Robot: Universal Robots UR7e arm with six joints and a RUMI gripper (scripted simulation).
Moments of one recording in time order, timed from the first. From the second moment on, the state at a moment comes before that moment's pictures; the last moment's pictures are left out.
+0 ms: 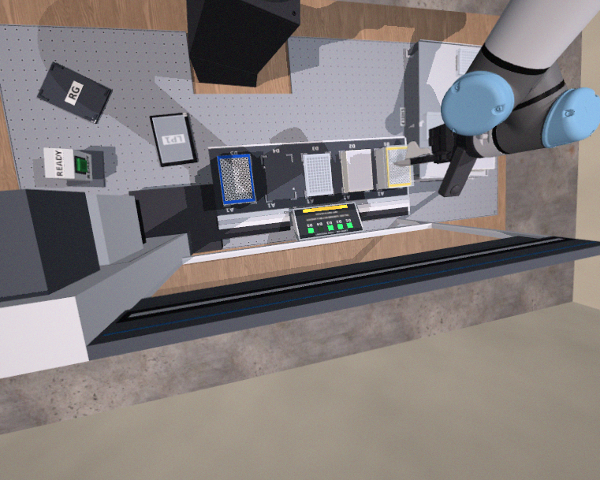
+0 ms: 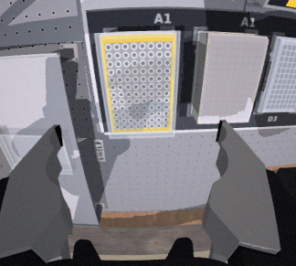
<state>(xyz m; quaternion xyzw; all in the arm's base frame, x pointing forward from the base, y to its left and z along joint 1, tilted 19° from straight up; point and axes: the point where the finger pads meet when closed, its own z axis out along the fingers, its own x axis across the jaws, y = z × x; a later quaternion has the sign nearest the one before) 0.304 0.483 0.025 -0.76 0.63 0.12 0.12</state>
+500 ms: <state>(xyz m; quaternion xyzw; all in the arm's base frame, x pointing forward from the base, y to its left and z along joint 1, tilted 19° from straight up) 0.304 0.483 0.025 -0.76 0.63 0.12 0.12</state>
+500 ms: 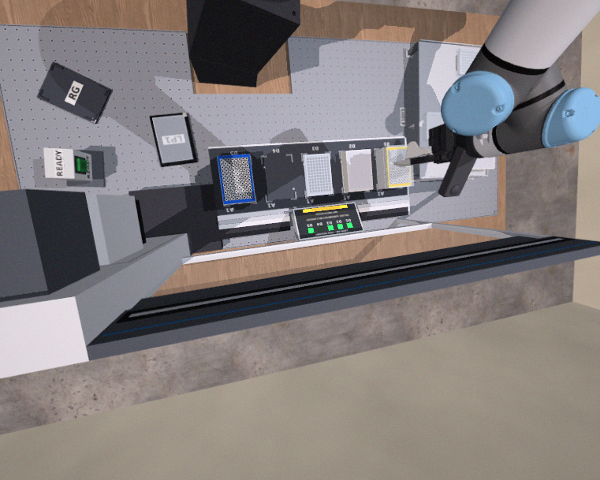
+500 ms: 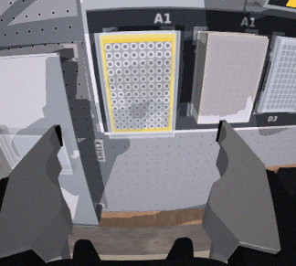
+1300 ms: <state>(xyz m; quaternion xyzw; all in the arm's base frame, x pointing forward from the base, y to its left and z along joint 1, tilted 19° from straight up) 0.308 0.467 0.081 -0.76 0.63 0.11 0.12</state>
